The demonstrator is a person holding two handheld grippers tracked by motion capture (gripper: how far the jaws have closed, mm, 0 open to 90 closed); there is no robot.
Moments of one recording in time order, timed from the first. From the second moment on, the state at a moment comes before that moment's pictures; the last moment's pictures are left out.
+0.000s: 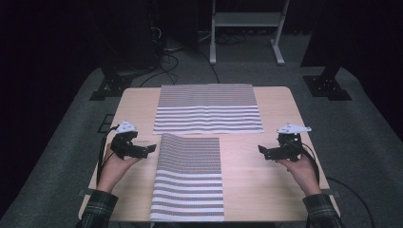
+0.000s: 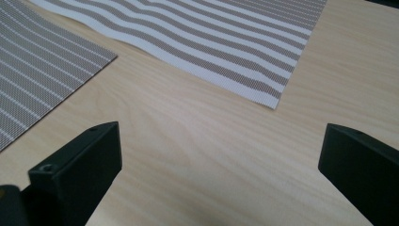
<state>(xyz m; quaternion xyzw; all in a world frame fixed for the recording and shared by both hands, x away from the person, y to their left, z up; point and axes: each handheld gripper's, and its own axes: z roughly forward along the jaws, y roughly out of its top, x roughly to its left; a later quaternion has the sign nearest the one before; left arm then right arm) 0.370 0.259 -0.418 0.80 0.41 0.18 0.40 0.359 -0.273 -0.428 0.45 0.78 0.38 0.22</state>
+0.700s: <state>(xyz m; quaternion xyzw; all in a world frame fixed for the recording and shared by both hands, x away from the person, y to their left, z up) 0.290 0.285 -0.435 0.80 0.40 0.20 0.41 0.286 -0.312 -0.448 0.44 0.76 0.41 0.25</state>
